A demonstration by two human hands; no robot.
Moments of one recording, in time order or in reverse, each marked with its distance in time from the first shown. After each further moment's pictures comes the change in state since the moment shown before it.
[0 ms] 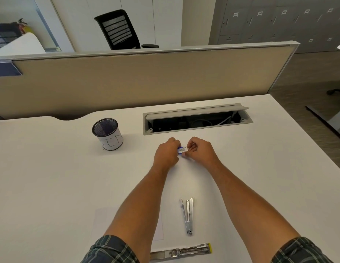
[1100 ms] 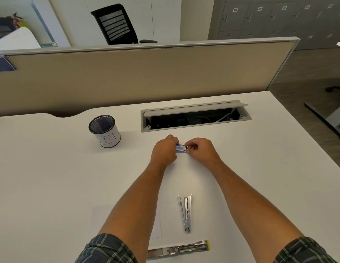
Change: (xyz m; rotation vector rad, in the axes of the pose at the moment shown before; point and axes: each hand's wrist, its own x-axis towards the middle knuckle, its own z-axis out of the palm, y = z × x) left_hand 0.004 -0.006 0.005 0.032 -0.012 0.027; right_hand -0.003 0.013 -0.002 -0.098 0.034 -0.115
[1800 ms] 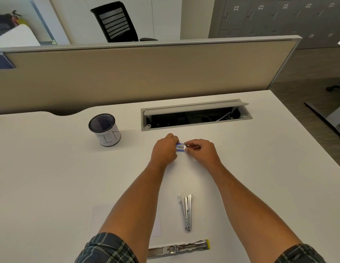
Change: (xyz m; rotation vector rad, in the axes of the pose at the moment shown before) left_hand 0.001 0.000 0.001 -0.019 -0.005 -0.024; right_hand -0.013 0.003 0.004 0.206 0.085 0.020
